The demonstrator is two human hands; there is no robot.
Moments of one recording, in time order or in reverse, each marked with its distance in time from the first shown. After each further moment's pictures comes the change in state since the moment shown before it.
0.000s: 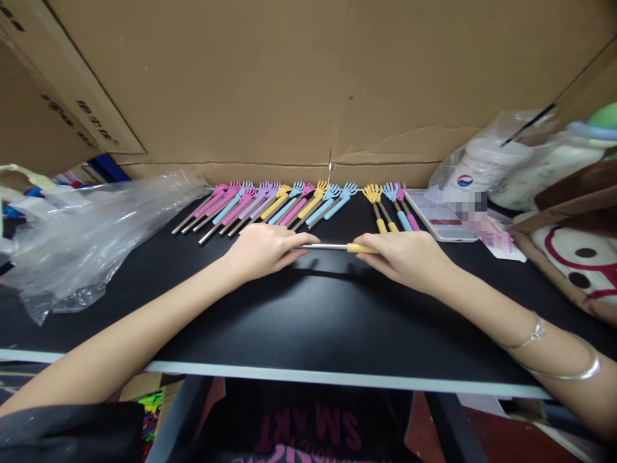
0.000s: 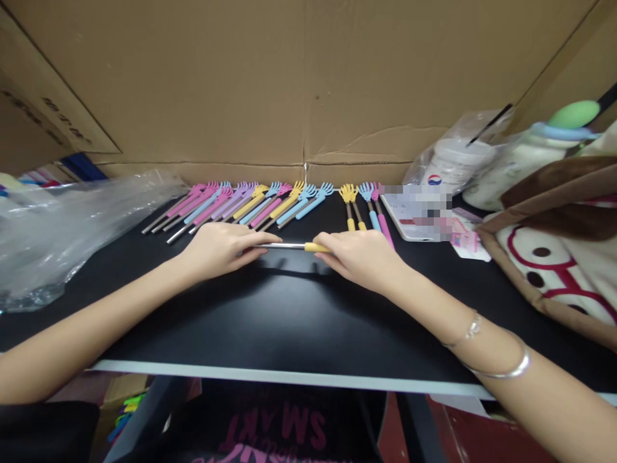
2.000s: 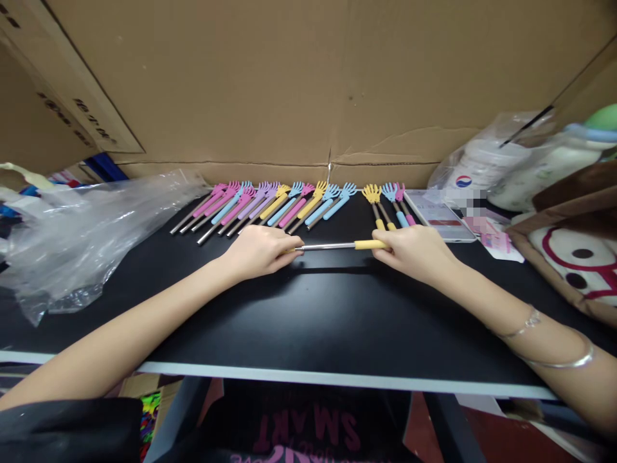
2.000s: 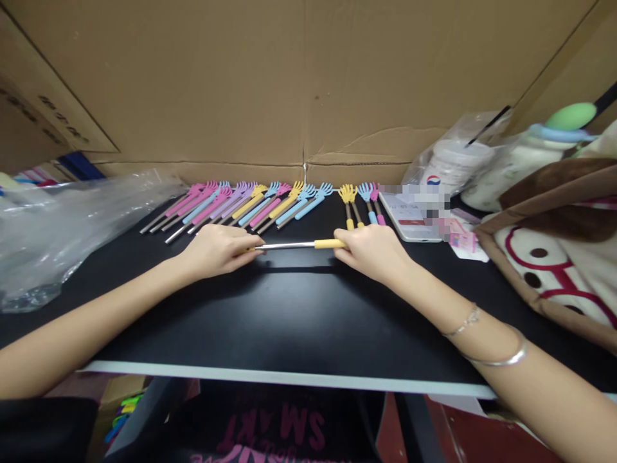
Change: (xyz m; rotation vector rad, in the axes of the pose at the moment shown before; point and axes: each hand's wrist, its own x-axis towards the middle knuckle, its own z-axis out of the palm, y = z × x) left_hand -0.005 -0.008 0.008 -0.054 0.009 0.049; right_hand -0.001 0.018 0.008 -0.174 -0.236 0.205
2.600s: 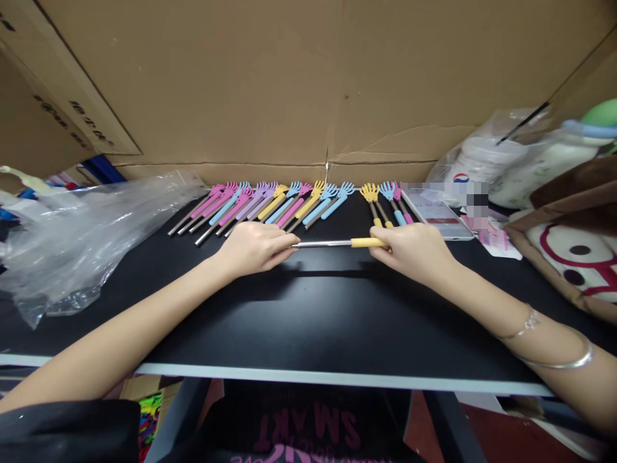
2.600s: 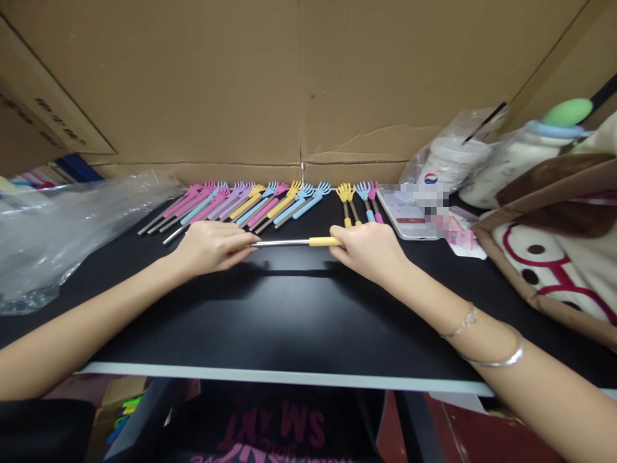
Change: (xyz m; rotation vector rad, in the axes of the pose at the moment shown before) left_hand 0.001 -0.004 -0.005 0.118 0.141 0.094; right_hand -0.001 -0.009 -0.009 0.011 0.036 0.074
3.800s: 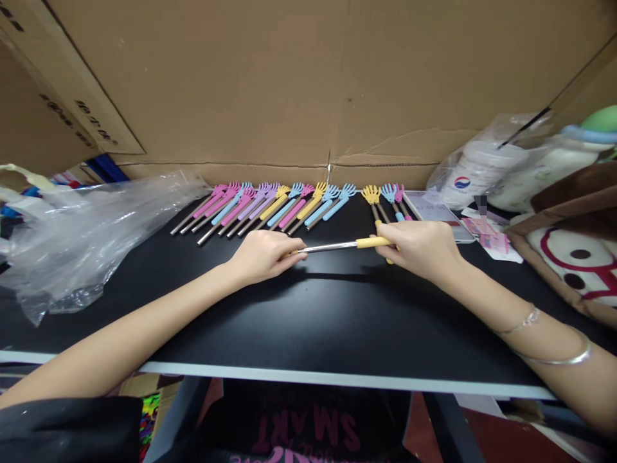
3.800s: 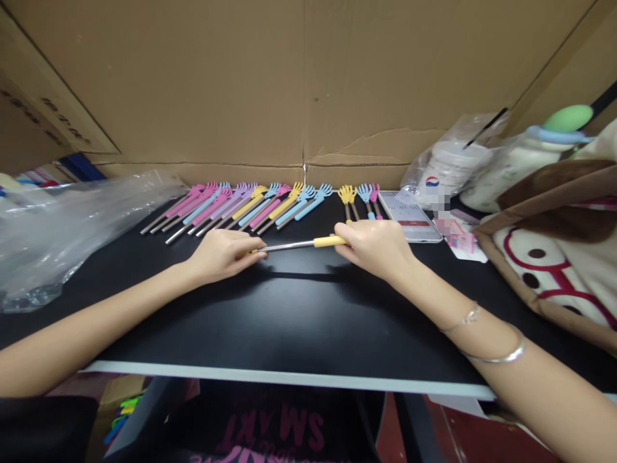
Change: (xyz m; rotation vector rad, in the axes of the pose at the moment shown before) left_hand -0.002 0.014 0.011 -0.218 -0.061 -0.167; right_hand 0.000 0.013 0.005 -0.078 0.288 -0.132
